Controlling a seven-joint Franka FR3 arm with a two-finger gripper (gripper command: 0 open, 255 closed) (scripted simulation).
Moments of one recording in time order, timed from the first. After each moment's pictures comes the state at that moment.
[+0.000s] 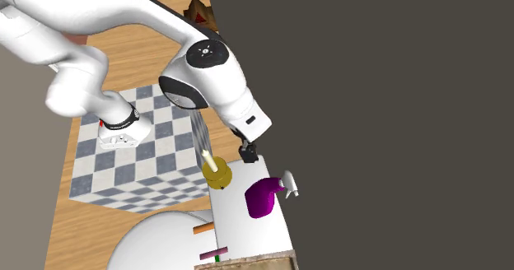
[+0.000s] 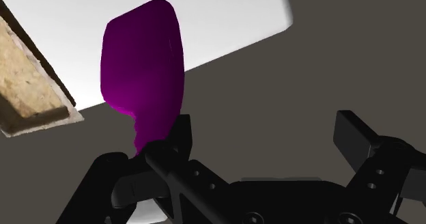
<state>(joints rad) -0.24 -0.02 -0.37 -2.20 0.01 2.43 -0.26</state>
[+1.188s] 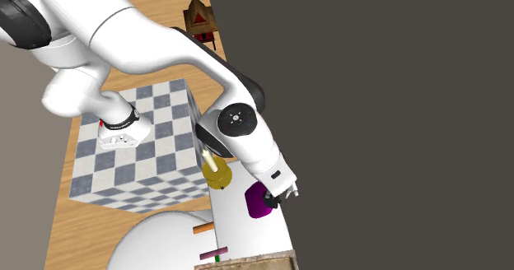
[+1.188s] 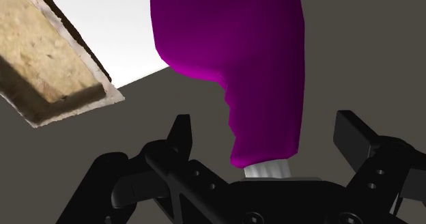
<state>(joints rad) -0.37 0.34 -0.38 -1.94 0.25 2.58 -0.44</state>
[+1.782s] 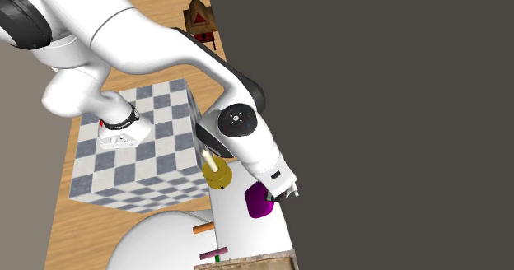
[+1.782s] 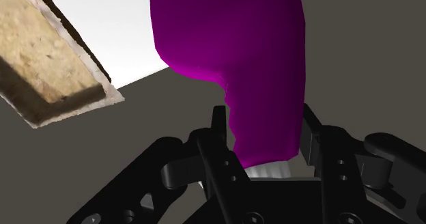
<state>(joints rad) -0.37 0.34 -0.37 -1.94 0.25 2.58 -0.44</state>
